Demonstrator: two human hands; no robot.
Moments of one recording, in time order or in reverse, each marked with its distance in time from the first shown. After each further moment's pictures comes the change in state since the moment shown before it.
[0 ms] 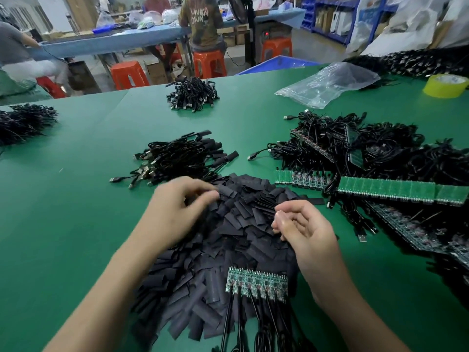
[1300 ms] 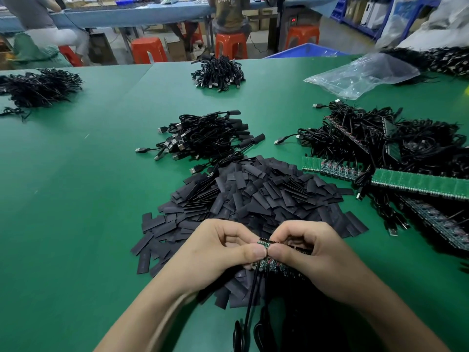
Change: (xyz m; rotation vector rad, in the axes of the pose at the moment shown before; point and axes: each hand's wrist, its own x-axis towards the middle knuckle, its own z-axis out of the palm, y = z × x) left_hand -0.090 0.020 0.018 -1.048 -0.419 -0.371; right_hand -0.014 -0.014 0.006 -0.384 -0.649 -0.004
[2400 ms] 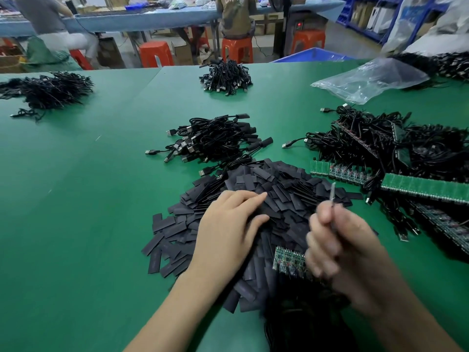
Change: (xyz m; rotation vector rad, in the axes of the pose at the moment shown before) left_hand 0.032 -0.016 0.002 1.113 0.558 0.520; right_hand -0.002 -0.016 0.003 1.026 0.036 -0.060
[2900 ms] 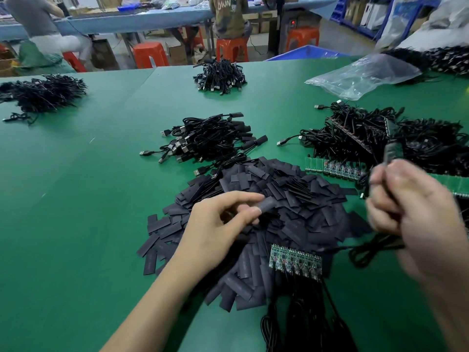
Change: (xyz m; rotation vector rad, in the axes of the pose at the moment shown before) left_hand 0.003 -0.006 -0.017 -0.674 -0.137 -0.232; right_hand -0.005 -0.055 -0.036 -0.640 0.451 -0.273
